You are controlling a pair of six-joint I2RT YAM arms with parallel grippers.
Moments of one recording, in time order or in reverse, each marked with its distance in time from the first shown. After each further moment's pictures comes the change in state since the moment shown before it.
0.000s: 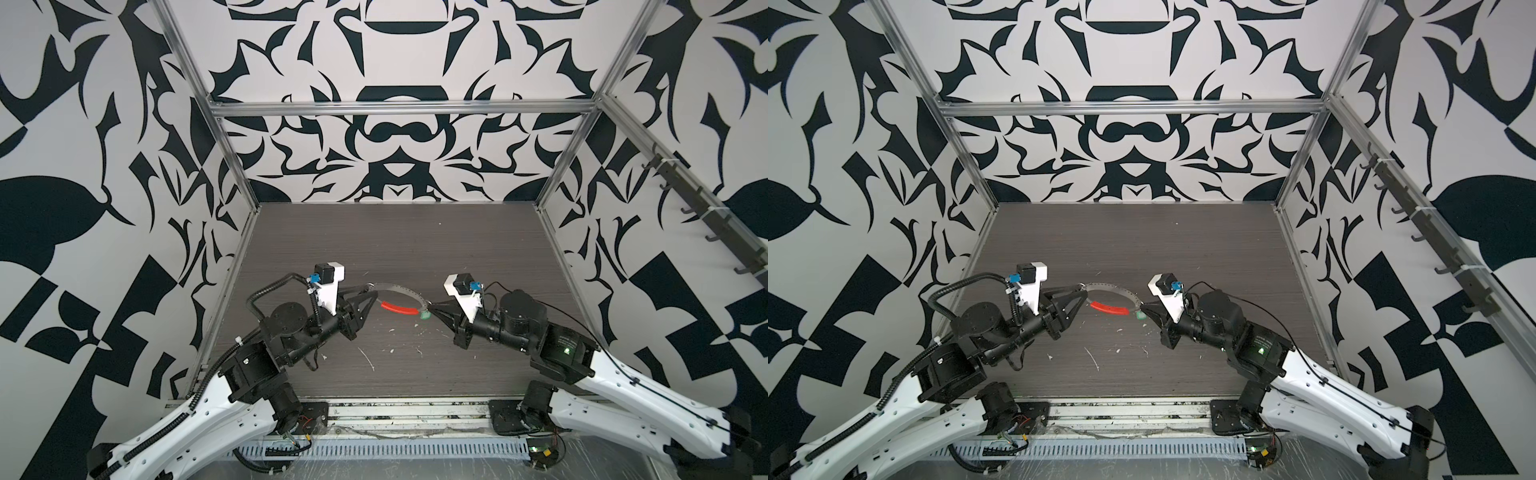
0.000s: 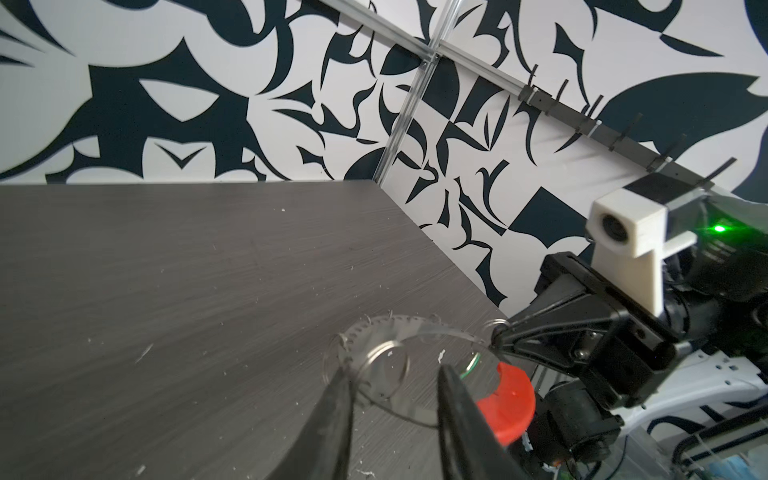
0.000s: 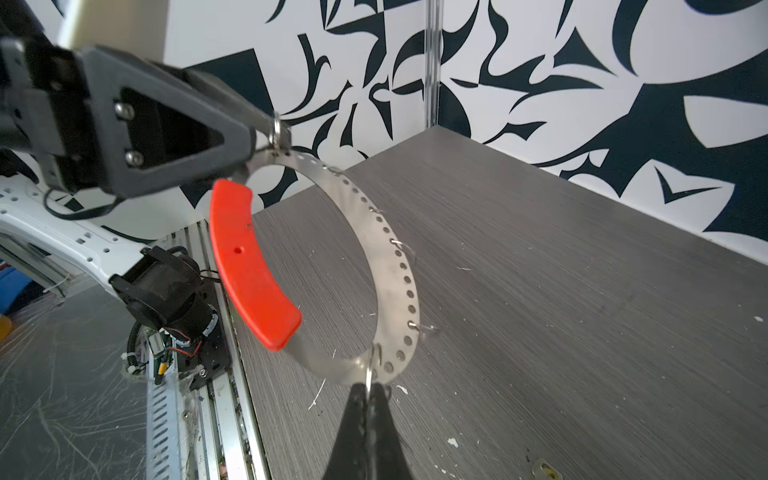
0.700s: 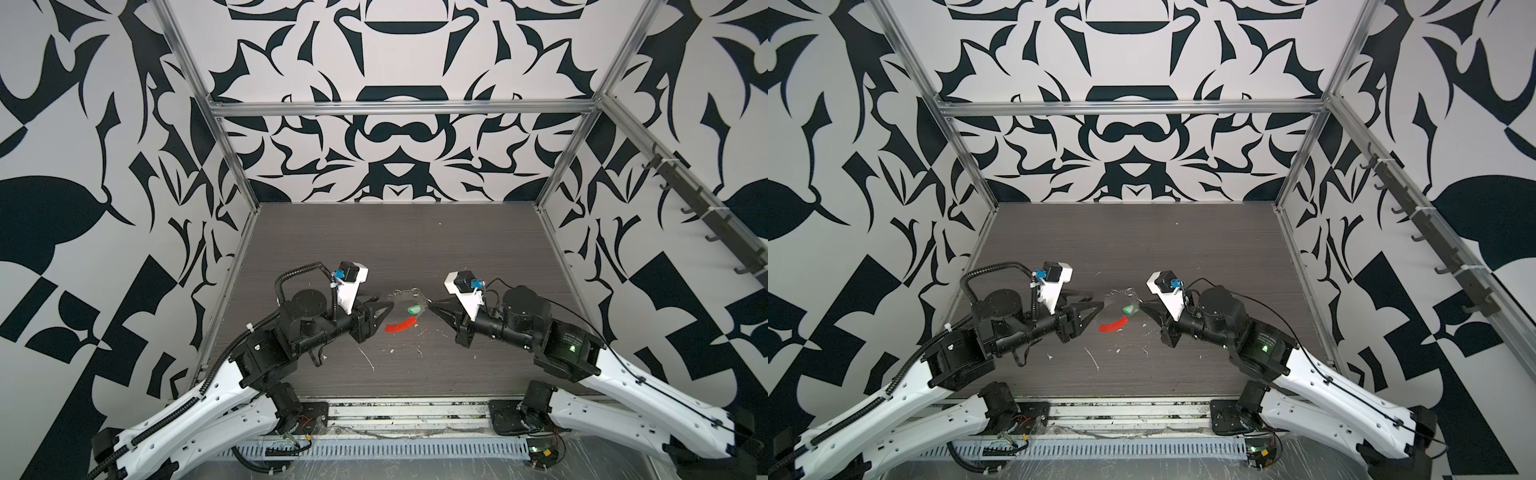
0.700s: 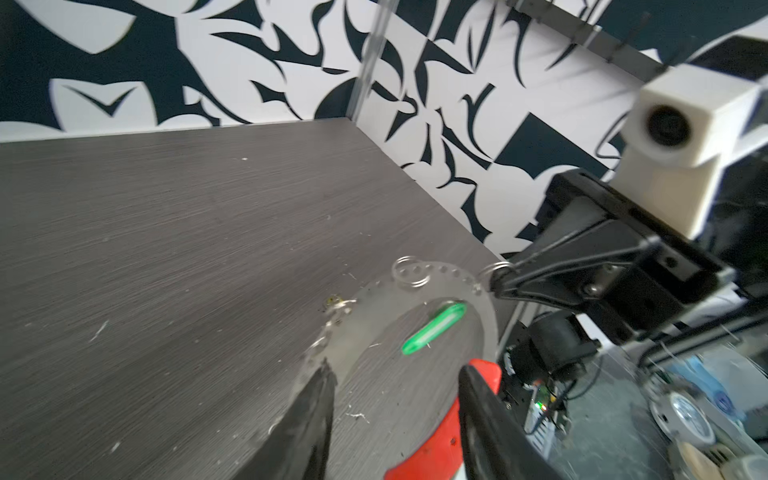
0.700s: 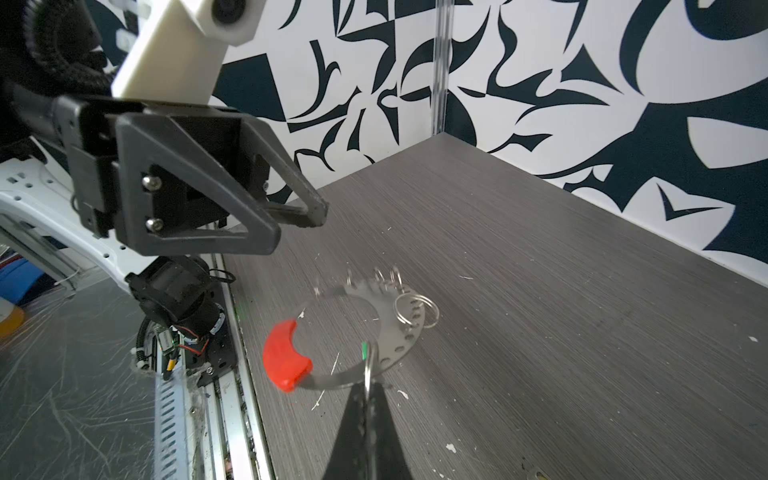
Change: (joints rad) left arm -0.001 0.145 0.113 -0.079 0.222 0.091; right arm 0.000 0.015 0.051 -0.052 -0.041 -0.032
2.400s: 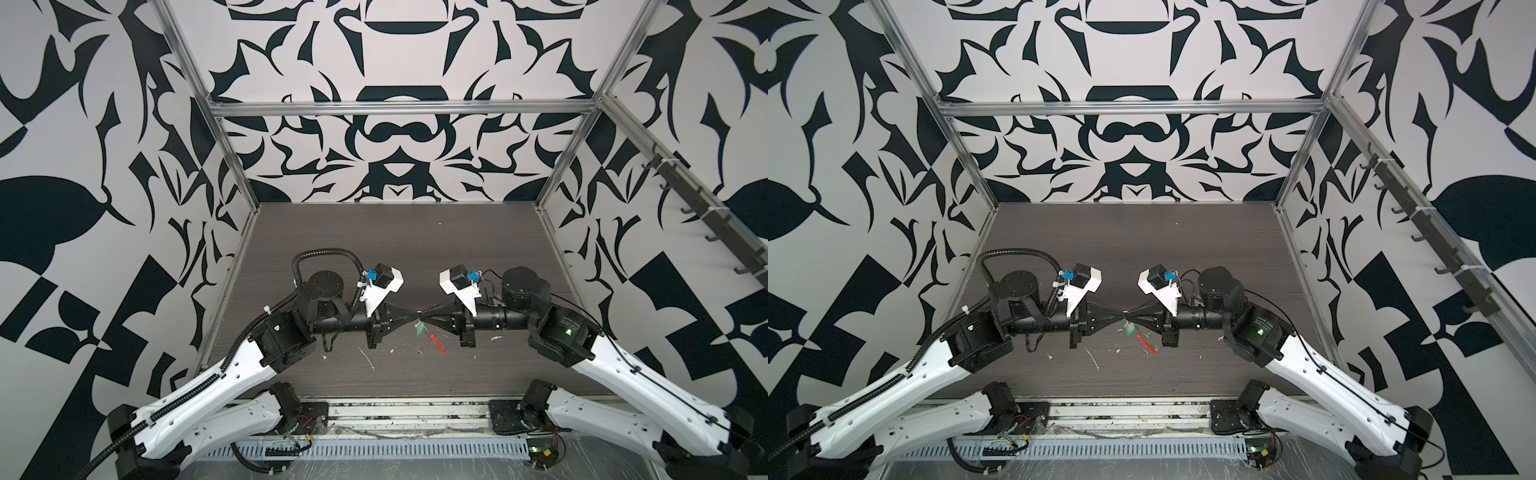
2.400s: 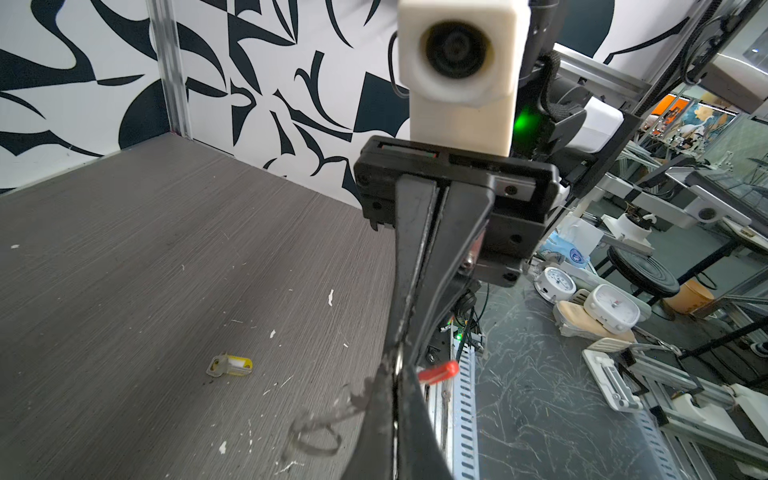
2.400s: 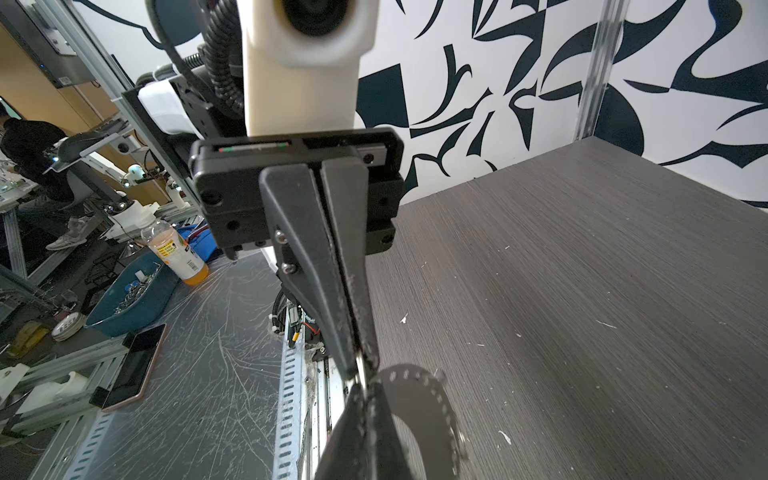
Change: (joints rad) left arm 0.001 0.151 0.097 0.089 0.386 0.175; right arm -0.113 0.094 0.106 0.003 -0.465 0.015
